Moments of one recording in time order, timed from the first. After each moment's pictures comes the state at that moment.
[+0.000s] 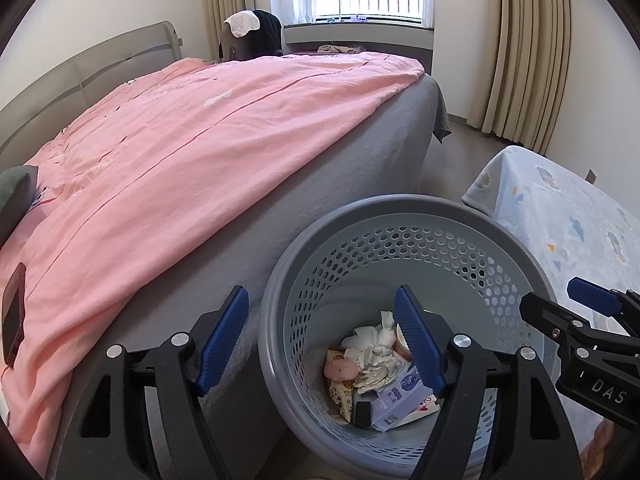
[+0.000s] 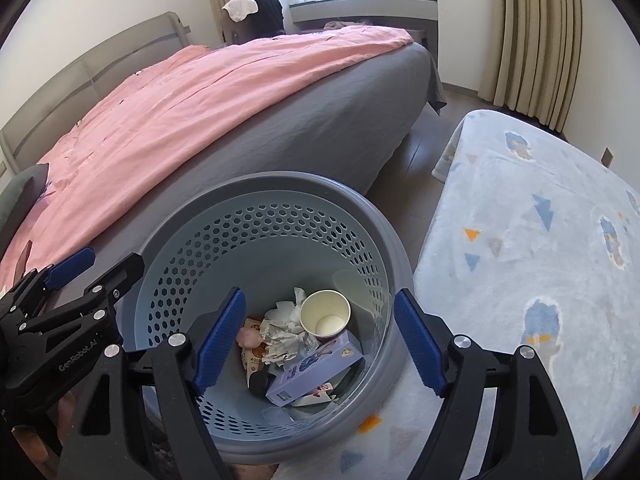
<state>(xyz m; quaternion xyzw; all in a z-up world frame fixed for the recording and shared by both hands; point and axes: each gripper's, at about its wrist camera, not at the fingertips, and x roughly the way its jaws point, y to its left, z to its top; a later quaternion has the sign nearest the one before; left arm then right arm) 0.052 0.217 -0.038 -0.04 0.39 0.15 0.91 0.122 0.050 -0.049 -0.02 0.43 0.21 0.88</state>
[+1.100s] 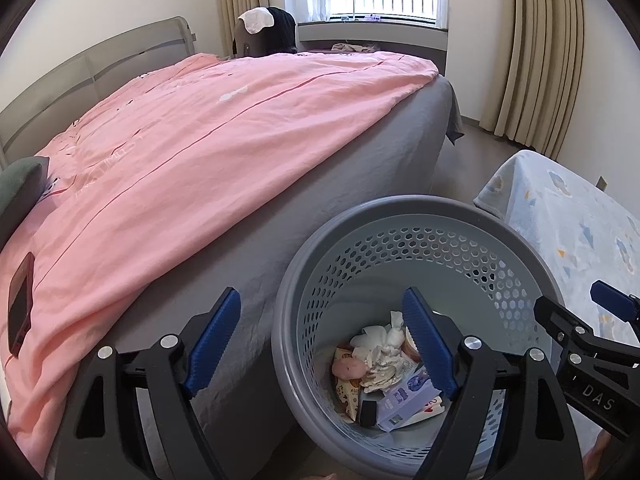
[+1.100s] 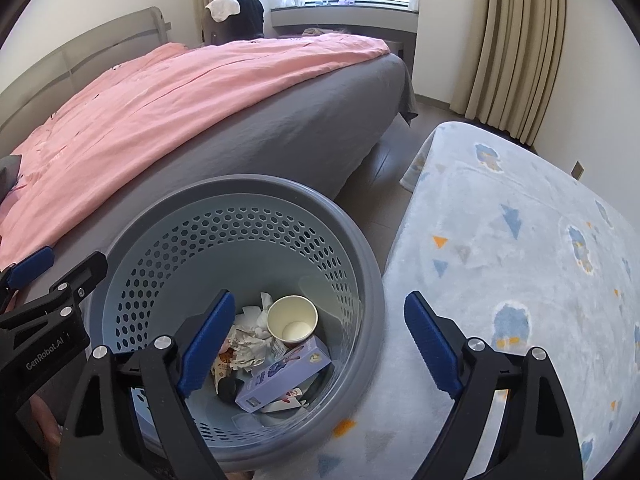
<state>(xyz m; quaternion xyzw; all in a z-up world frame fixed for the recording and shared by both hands) 0.050 0.222 -0.037 -0.04 0.39 0.18 0.90 0.120 0.052 -0.050 -0.06 0.41 0.15 0.90</state>
